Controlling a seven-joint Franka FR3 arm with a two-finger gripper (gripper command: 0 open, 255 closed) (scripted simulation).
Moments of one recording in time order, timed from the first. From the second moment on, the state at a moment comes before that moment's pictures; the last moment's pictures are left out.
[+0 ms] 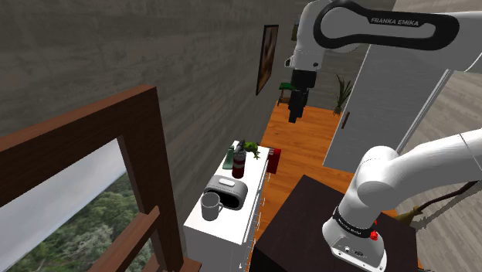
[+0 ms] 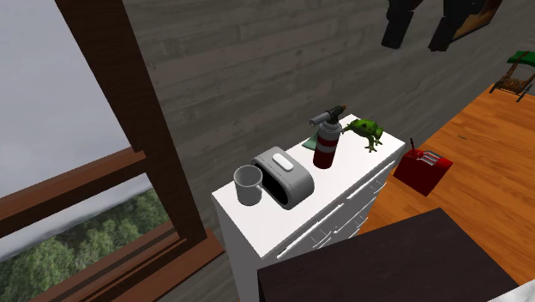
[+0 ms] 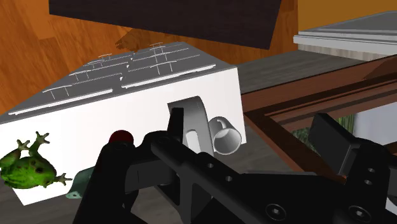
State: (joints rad) arm 0.01 -0.75 -0.07 -2.35 0.12 1.49 -0.15
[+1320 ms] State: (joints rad) arm 0.06 -0.37 0.24 -2.53 0.20 2.13 0.18
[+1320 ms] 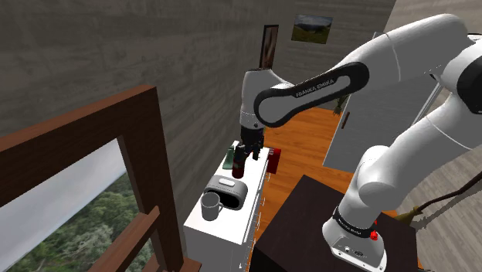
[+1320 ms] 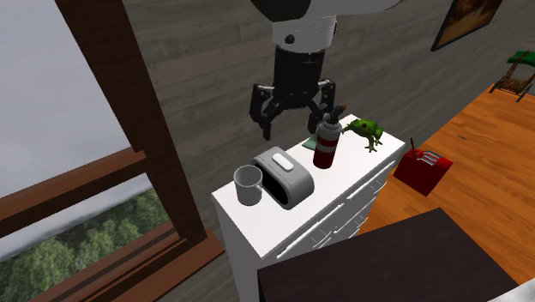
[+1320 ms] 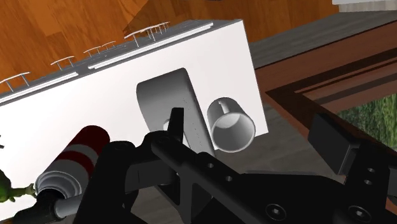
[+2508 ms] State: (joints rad) arm 0.14 0.38 0.28 -2.21 -0.22 2.53 0.73
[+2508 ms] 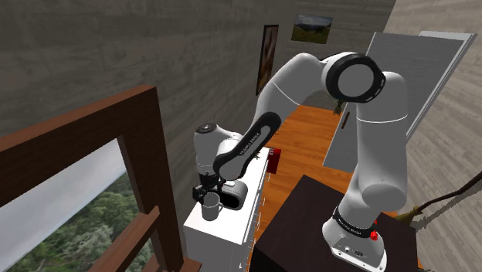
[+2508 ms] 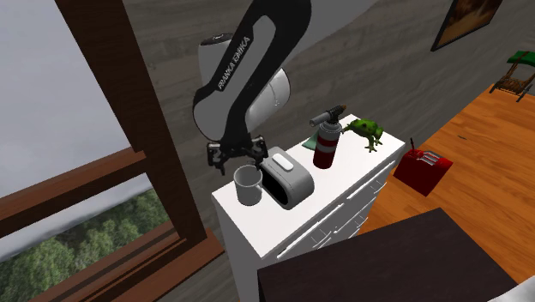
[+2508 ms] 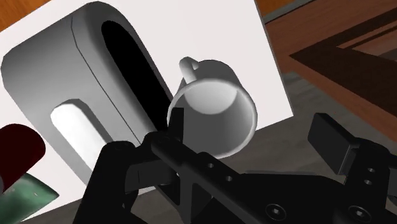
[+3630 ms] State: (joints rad) arm 0.24 0.66 0.18 -2.03 -0.34 2.62 0.86
